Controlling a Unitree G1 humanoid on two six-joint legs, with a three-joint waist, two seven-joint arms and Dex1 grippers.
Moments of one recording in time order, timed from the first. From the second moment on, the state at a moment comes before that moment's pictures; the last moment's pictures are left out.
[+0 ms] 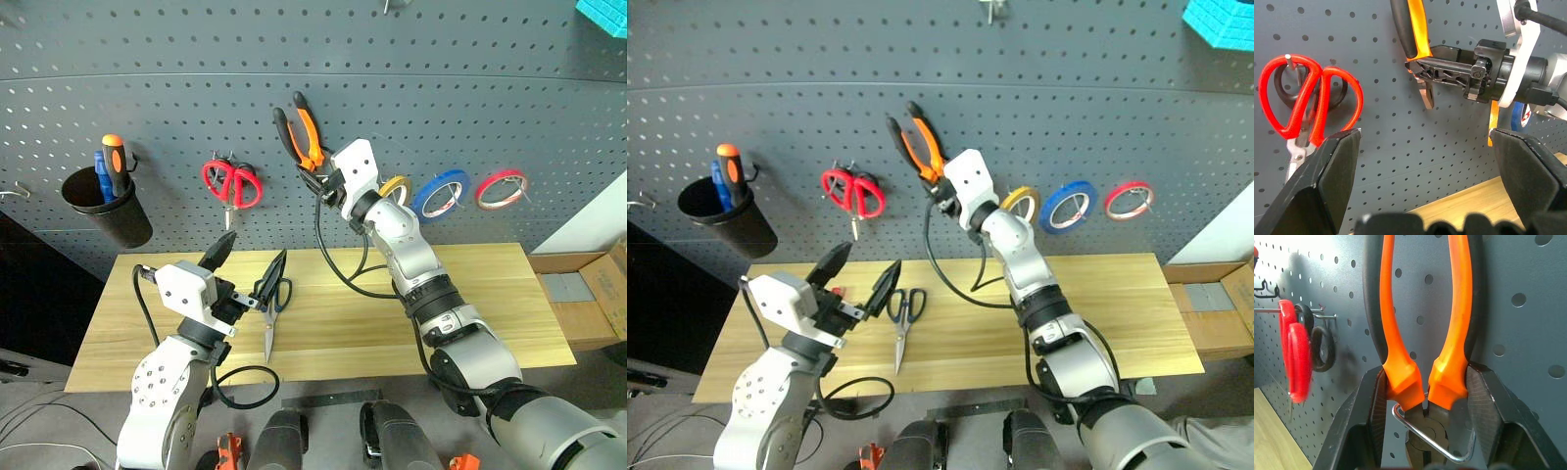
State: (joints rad) left arm 0.13 0.27 0.09 -0.54 -0.35 0.10 -0.36; right arm -0.95 0.01 0.13 0.61 0.02 -0.14 0.37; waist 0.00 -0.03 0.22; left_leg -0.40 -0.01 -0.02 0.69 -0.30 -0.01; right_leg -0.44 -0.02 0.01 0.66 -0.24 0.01
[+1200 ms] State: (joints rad) left arm 0.05 0.28 0.04 -0.38 -0.28 0.74 -0.08; right arm -0.19 -0.35 0.36 -0.29 0.30 0.62 0.74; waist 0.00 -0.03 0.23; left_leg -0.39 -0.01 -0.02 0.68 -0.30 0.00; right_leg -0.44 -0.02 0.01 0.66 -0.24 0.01
